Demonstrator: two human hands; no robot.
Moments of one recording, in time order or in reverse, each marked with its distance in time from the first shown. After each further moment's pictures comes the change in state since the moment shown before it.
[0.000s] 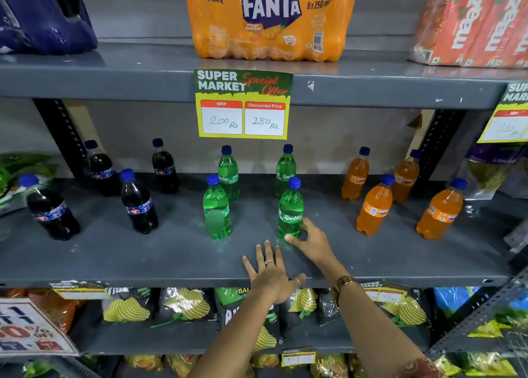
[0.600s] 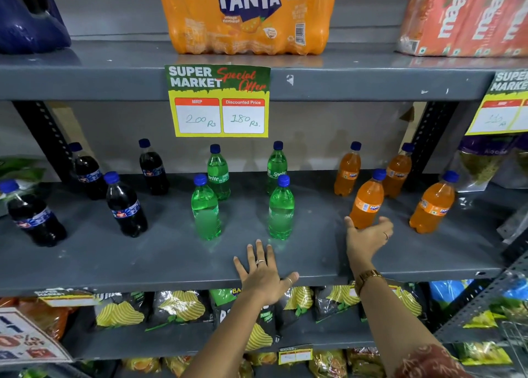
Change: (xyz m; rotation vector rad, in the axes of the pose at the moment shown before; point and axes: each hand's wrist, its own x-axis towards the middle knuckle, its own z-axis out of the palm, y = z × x) left_hand 0.002 -0.002 0.003 0.011 0.021 0.014; right_hand 0.006 0.053 -0.068 0.234 0.874 0.429
